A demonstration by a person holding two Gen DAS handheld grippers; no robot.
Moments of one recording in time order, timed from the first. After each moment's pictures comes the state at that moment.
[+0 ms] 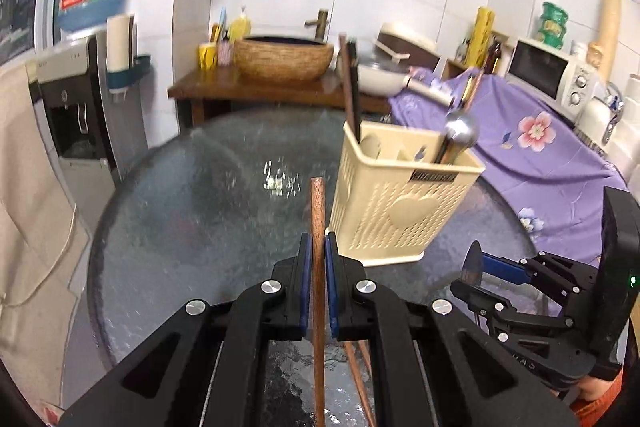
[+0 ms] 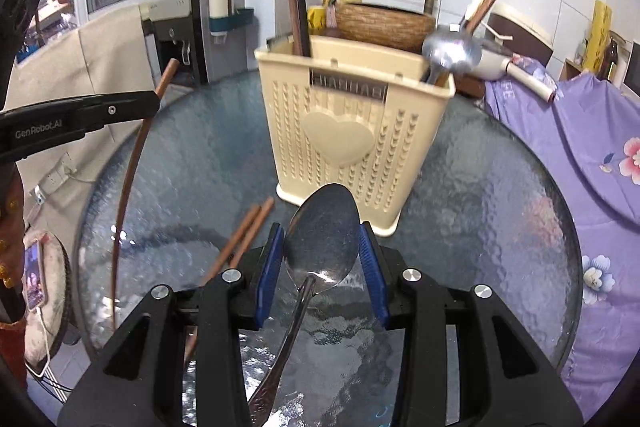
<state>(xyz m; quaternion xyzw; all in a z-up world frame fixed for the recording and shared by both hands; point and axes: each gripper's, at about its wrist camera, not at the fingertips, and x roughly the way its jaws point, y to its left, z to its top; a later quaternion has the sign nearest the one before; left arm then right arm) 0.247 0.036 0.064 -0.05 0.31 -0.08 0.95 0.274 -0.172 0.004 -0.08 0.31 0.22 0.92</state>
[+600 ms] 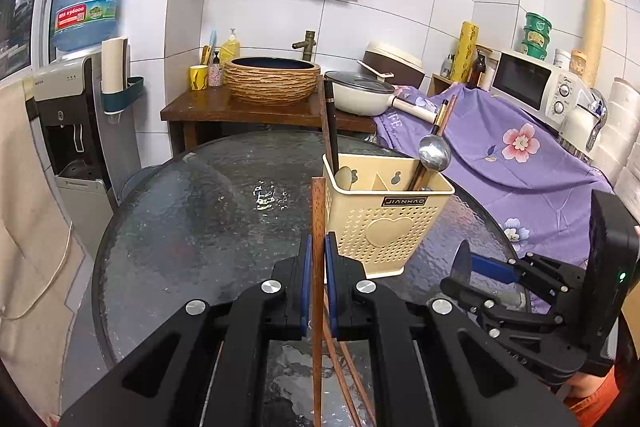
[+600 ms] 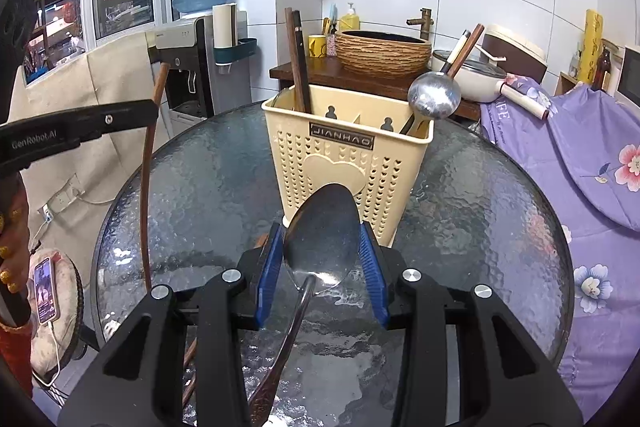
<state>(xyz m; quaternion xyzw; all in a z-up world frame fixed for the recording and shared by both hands) 0.229 0.027 0.082 -0.04 0.28 -0.09 0.95 0.264 -0.178 0.019 -0.07 0.28 0.22 0.93</state>
